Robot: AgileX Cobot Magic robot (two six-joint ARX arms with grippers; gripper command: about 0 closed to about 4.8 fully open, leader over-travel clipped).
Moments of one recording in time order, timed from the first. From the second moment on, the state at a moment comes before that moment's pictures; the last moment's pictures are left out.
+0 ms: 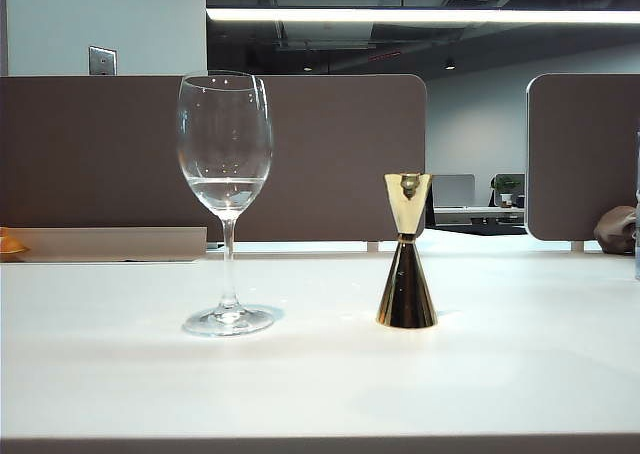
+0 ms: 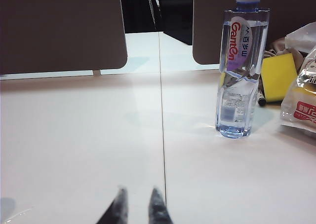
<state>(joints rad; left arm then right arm) -0.07 0.01 0.01 -0.14 0.02 -0.11 0.17 0.00 0.01 0.02 0.16 0.05</state>
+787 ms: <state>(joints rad) -0.07 0.01 0.01 -0.14 0.02 -0.11 0.17 0.00 0.01 0.11 -0.29 0.19</state>
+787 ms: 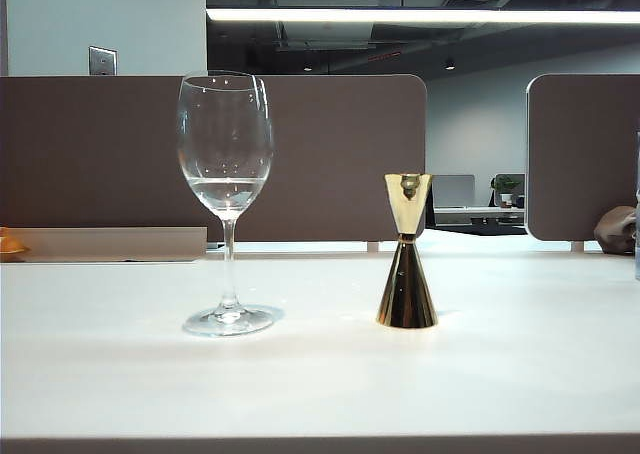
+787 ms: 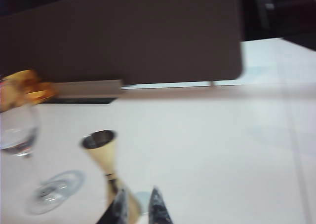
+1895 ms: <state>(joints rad) -0.07 0.00 0.07 -0.24 0.42 -0.13 0.17 0.02 0.26 -0.26 -0.32 0.29</state>
